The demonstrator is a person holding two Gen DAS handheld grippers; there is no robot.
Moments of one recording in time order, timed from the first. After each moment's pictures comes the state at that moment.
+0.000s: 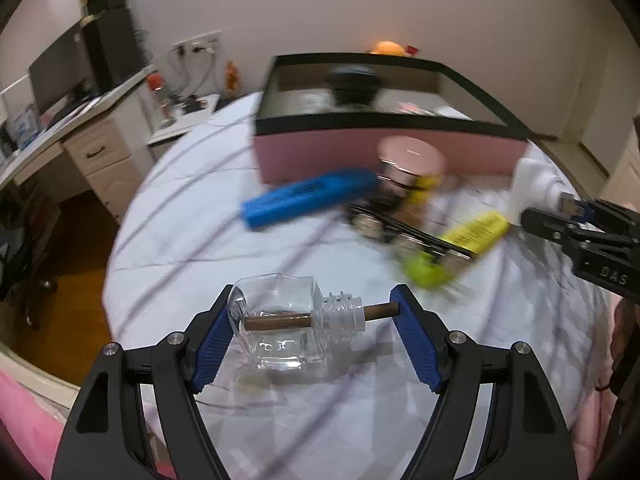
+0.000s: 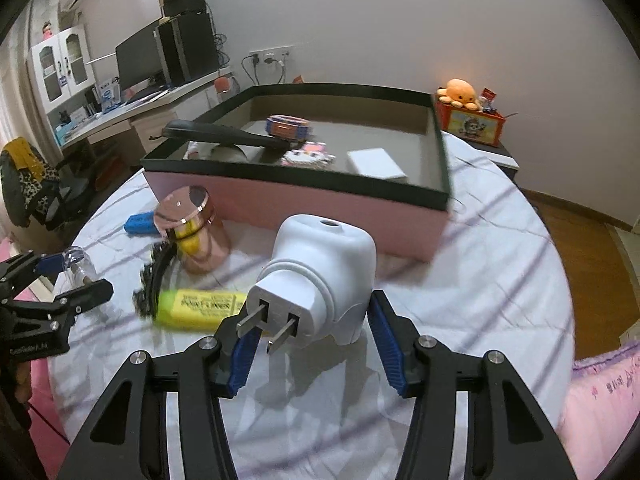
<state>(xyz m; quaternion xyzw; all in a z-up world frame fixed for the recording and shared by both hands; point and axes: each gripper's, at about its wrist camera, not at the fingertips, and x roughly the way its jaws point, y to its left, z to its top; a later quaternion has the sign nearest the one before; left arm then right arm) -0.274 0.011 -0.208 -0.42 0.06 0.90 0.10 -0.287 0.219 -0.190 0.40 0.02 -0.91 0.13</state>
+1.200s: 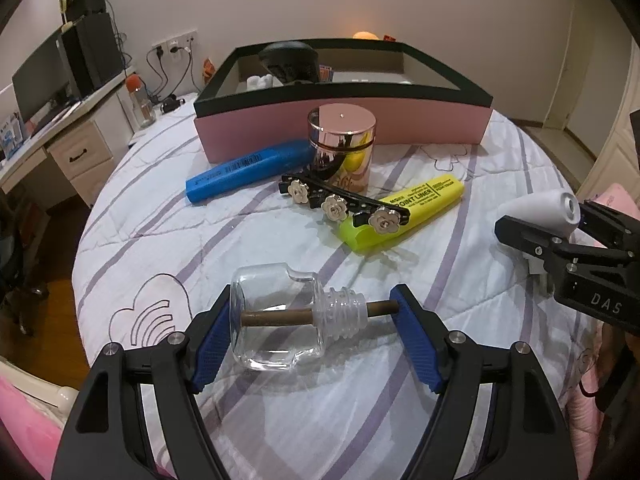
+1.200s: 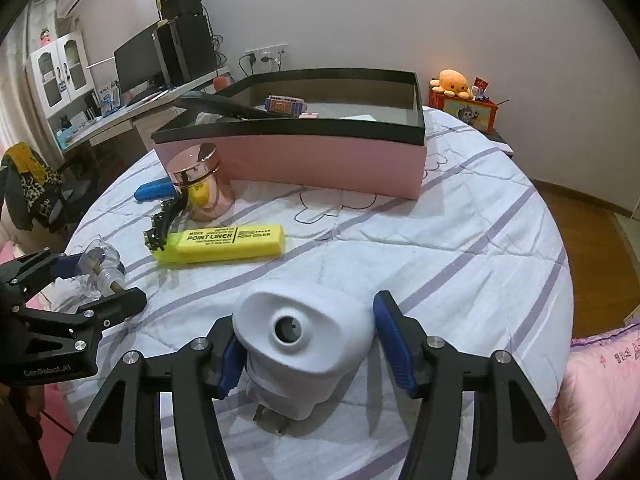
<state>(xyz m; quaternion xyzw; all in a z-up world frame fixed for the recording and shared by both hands) -0.256 0.039 -0.219 -0.43 0.07 0.89 0.11 -0.252 0.222 -0.206 0.40 0.00 -0.91 0.13</state>
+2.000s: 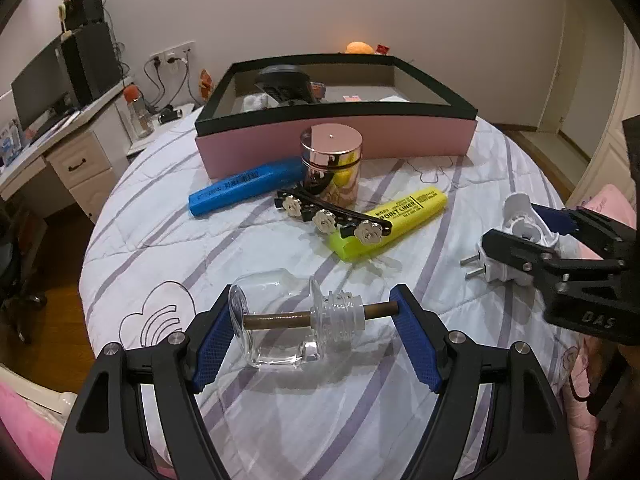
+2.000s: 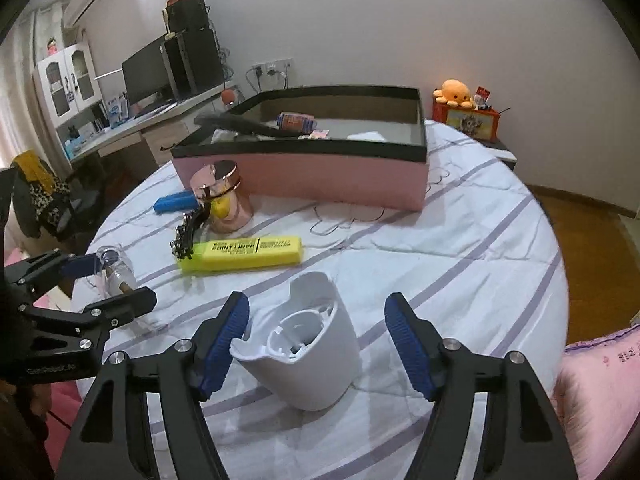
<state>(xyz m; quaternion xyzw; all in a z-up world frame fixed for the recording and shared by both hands) -0.249 0.042 -0.207 -0.42 0.07 0.90 0.13 -0.243 0.220 -0.197 0.38 -0.01 -0.91 0.14</state>
